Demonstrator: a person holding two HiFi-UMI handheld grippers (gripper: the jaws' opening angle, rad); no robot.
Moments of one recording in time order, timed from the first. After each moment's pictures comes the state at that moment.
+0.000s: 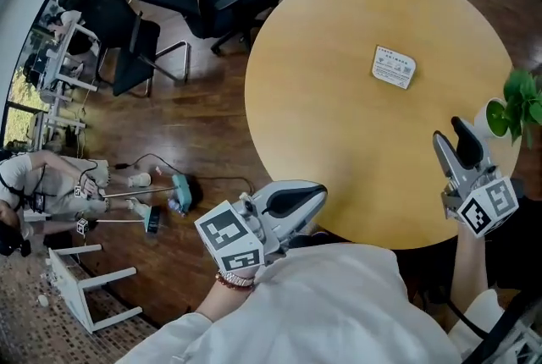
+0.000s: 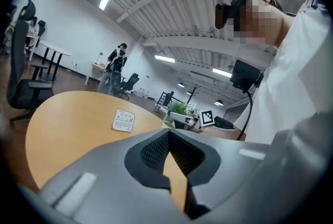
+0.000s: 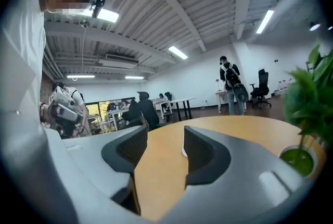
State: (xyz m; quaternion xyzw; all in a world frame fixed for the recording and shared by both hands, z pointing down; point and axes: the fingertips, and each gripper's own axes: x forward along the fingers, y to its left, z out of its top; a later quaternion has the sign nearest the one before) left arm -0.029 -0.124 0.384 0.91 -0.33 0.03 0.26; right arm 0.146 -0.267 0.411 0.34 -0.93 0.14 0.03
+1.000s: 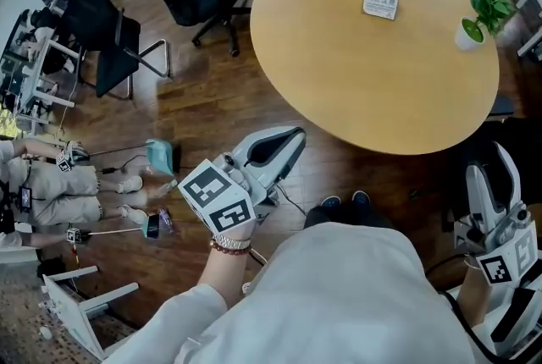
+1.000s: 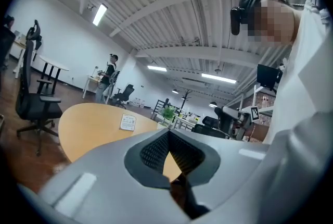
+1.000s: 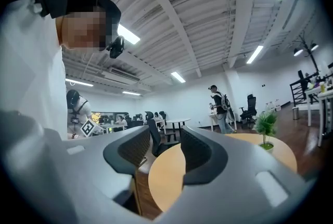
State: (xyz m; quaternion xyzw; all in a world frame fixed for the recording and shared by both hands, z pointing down) left arm -0.134 0.031 0.356 0.92 -0.32 -0.01 0.20; right arm 0.114 0.058 0.264 0.42 -0.90 0.07 -0.06
